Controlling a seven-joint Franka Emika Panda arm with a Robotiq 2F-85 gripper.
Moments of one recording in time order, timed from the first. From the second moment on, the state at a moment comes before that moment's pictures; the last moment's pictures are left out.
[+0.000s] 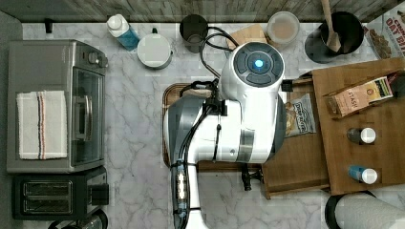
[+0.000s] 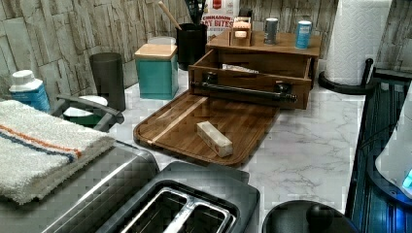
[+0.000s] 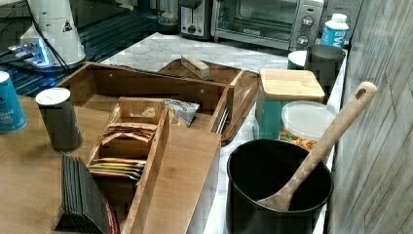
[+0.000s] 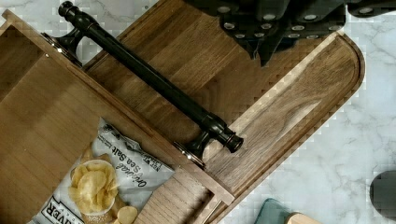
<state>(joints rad) -0.02 0.06 -0.03 -1.86 0.03 0.26 -0.10</state>
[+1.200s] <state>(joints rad) 0.08 -0.01 -0.07 -2.13 0.04 0.56 -0.65</state>
